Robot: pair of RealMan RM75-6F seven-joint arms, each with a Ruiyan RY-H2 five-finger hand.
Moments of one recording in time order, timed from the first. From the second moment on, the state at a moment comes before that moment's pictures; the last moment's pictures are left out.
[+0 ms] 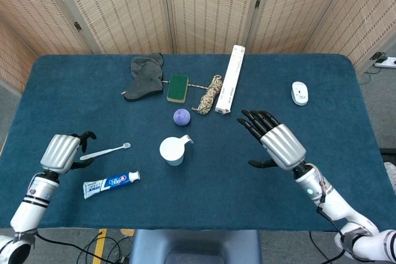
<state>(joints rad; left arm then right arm) -0.45 -1.22 -0.18 -1.53 1.36 1.07 0.16 0.59 -1.17 0.07 -1.67 -1.59 1.25 -0.06</state>
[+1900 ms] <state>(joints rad) -0.77 -1.35 -0.05 -1.45 0.78 0.82 0.50 0.51 -1.16 0.09 -1.61 -1.61 1.28 0.03</state>
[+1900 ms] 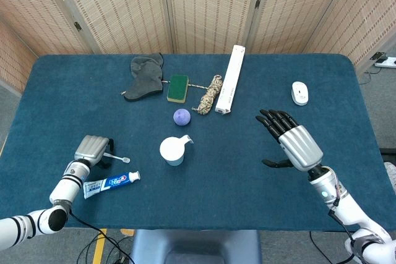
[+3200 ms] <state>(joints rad) -0.73 -1.44 -0.06 -1.28 0.88 0.80 0.39 0.49 -1.17 0.10 -1.59 -1.60 1.27 0.05</state>
